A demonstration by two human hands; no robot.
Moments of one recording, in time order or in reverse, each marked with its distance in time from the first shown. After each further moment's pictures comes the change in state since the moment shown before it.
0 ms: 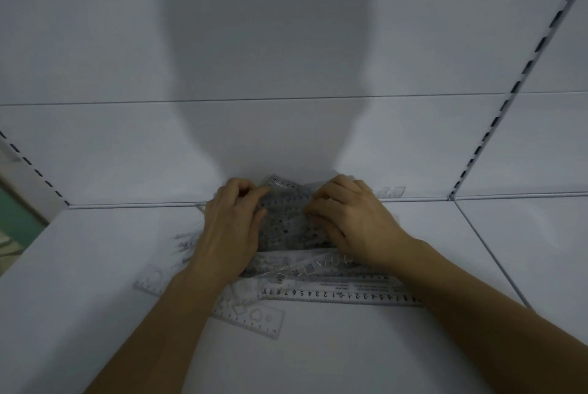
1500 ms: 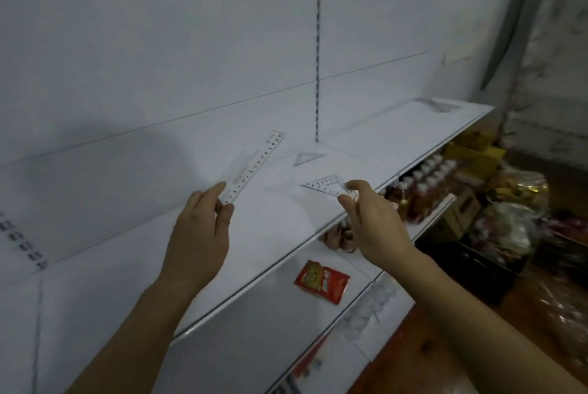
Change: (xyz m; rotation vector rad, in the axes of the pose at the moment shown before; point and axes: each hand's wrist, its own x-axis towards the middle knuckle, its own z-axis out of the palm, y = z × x) left_hand 0.034 0.567 0.188 -0.457 -0.144 0.292; right_hand -0.477 0.146 -0.422 -0.174 0.203 1.219
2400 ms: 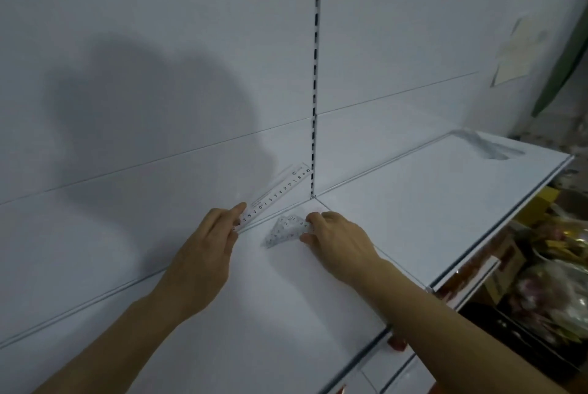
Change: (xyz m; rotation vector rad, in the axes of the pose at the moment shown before) left_hand 0.189 -0.040 0.168 0.048 -0.155 0.113; right_hand 0.263 0.119 0.088 -0.398 -0.302 -0.236
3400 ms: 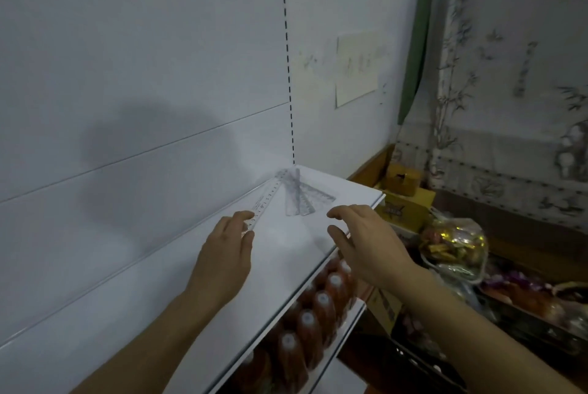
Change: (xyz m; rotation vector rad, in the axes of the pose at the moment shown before) left_hand 0.305 0.315 0.380 -0.120 -0.068 0.031; right_hand -0.049 0.530 -0.124 0.117 0.242 0.279
